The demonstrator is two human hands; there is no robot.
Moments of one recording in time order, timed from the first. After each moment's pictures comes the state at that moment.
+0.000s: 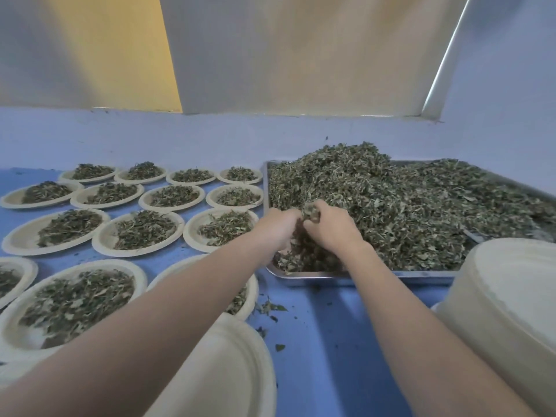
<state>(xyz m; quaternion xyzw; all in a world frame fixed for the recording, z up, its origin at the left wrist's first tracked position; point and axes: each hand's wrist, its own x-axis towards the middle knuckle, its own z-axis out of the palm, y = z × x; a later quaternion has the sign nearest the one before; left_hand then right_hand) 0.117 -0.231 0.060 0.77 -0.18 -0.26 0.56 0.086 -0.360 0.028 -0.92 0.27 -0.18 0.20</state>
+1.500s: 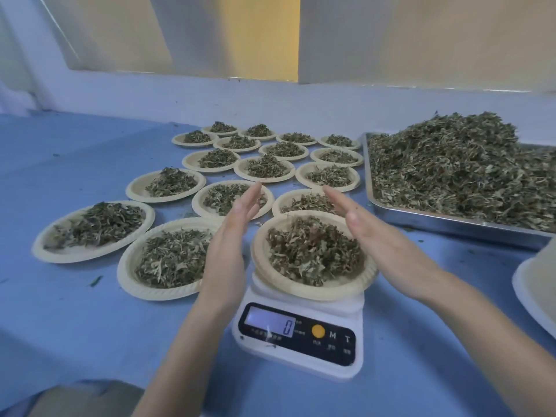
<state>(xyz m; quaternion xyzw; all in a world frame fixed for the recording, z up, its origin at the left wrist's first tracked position) -0.012 0.020 0.000 0.67 -0.21 0.05 0.71 -0.054 -0.183 0.018 -0.88 -0.13 -0.09 0.45</state>
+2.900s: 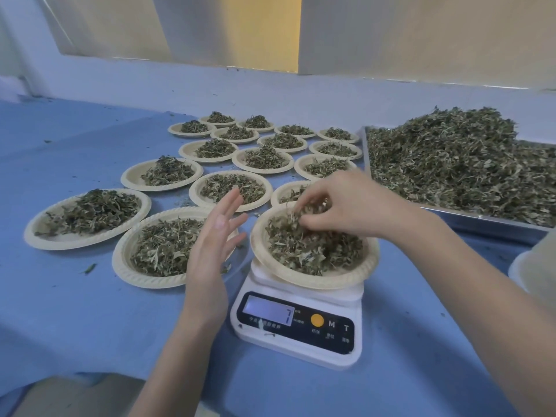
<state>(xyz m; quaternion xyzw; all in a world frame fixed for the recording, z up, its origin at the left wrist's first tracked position) -0.018 0.038 -0.023 0.62 -0.20 0.08 0.76 -0.013 -0.152 0.067 -0.98 -0.12 -0.08 0.12</state>
